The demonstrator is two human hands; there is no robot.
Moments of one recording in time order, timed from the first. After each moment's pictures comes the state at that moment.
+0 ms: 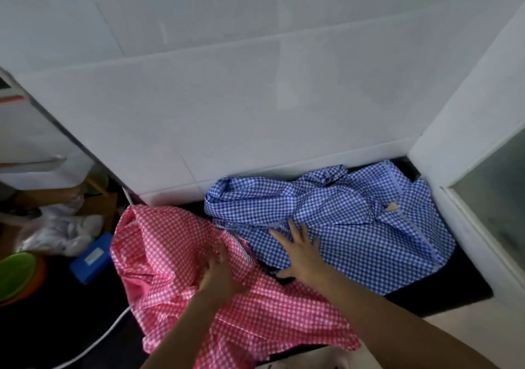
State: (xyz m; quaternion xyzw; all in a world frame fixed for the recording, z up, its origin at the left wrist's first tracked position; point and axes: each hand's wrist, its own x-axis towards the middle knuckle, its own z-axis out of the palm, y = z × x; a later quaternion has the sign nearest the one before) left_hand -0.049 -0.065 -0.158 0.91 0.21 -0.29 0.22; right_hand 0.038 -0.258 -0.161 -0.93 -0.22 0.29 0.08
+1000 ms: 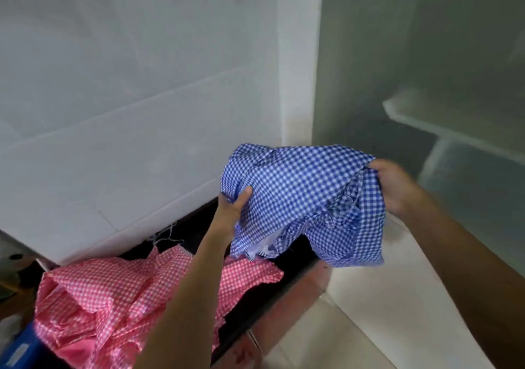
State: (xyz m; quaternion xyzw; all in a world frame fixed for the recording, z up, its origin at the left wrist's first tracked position) left_hand -0.008 -0.238 -0.017 0.66 0.02 -0.17 0.73; right_hand -0.099 -0.519 0.073 -0.58 0.17 0.01 0.80
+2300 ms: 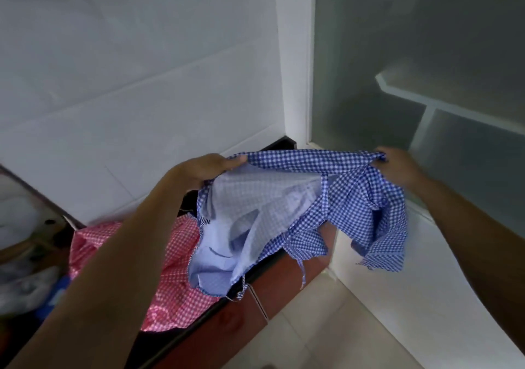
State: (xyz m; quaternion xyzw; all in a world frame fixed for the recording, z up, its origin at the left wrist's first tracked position) left_hand -0.041 -0.214 0.091 0.88 -0.06 -0.28 0.37; right_hand -0.116 -0.591 0.015 -0.95 0.12 -0.06 0.29
